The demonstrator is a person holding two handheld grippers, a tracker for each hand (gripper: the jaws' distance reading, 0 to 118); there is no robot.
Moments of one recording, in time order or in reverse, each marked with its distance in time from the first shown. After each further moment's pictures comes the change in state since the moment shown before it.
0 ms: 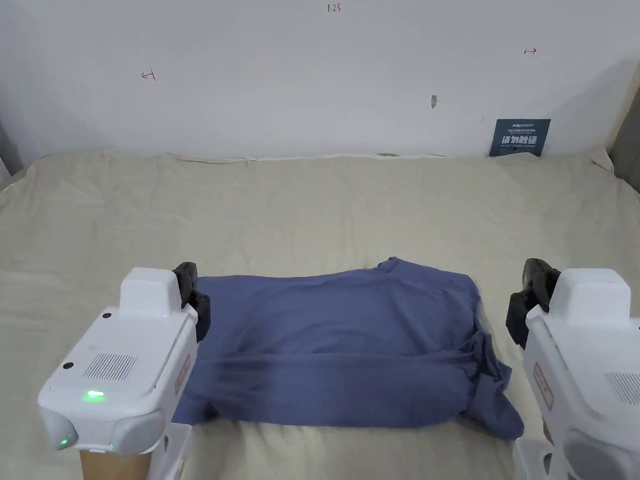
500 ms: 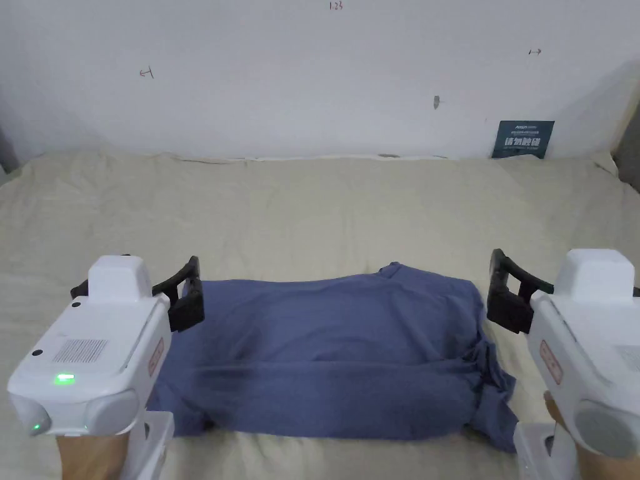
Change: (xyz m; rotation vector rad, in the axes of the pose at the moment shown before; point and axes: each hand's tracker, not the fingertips) left arm -0.015 0.014 -0.016 0.034 0.054 0.049; right arm 0.000 0.013 -0.024 -0.012 0.022 -0.023
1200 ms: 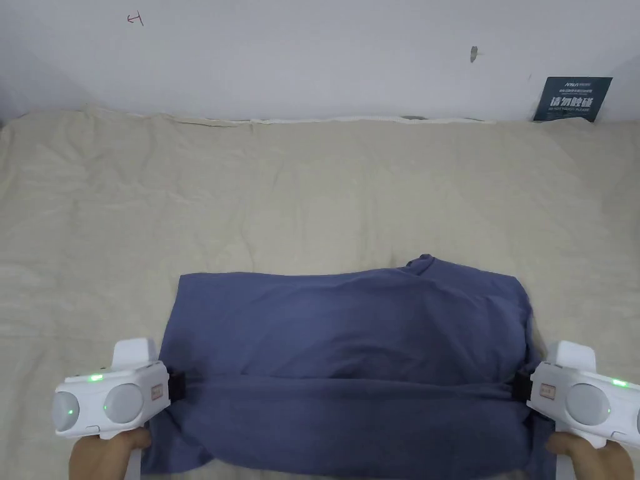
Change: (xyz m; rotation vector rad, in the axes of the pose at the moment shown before) left arm -0.050 -0.172 -0.191 -0.811 0.071 0.138; right arm 0.034 -0.195 -0.241 -0.808 -0.044 -0.181
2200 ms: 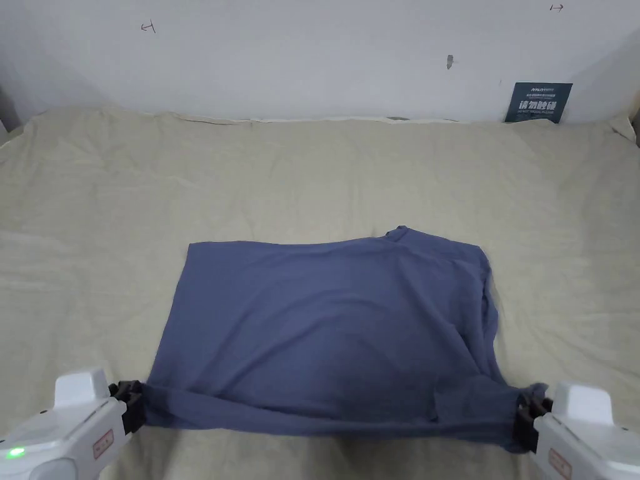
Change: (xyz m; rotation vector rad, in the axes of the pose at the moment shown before) left arm -0.057 -0.129 0.138 0.250 -0.082 0.065; right arm 0.030 -0.140 0.180 0.255 0.085 0.100
